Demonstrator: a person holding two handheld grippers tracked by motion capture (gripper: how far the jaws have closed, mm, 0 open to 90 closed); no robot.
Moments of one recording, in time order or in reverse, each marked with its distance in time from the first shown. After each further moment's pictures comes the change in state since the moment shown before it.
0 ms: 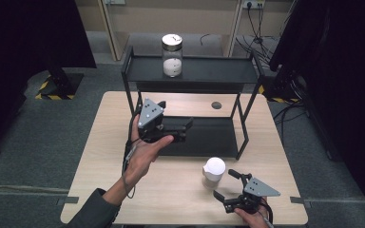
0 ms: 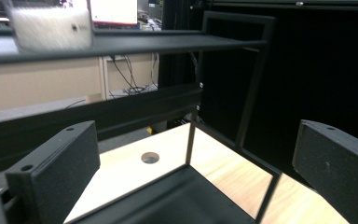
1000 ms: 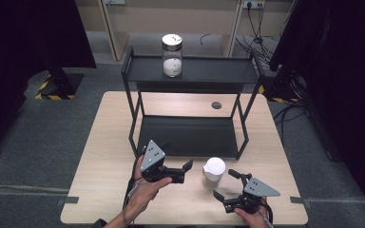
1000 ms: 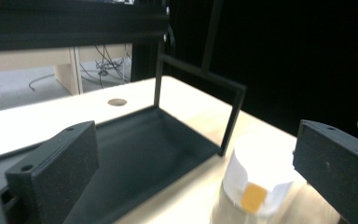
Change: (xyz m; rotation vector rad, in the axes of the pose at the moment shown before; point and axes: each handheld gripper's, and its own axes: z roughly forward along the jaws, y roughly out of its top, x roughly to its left) left arm -0.007 -0.100 -0.026 0.074 -0.093 -0.037; right arm 0.000 0.000 0.000 0.000 -0.001 -0.001
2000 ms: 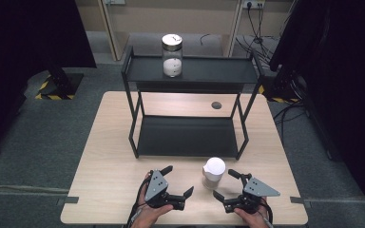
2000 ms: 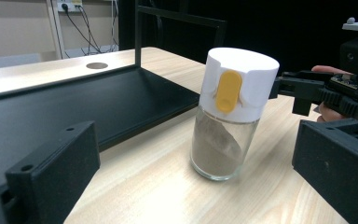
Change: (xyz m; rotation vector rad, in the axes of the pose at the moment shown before) left arm -0.011 -0.078 -0.006 0.013 -0.041 0.030; right arm 0.000 0.000 0.000 0.001 -0.001 0.001
